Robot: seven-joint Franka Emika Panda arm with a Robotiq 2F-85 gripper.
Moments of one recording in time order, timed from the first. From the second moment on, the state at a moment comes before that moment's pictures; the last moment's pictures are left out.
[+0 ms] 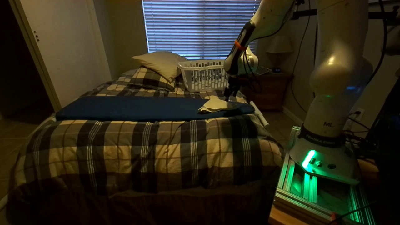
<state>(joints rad) -0.37 0.33 -0.18 -2.34 0.13 2.87 -0.49</state>
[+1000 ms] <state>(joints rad) -0.29 0.48 -0.24 -2.18 -0.04 2.82 -0.17</state>
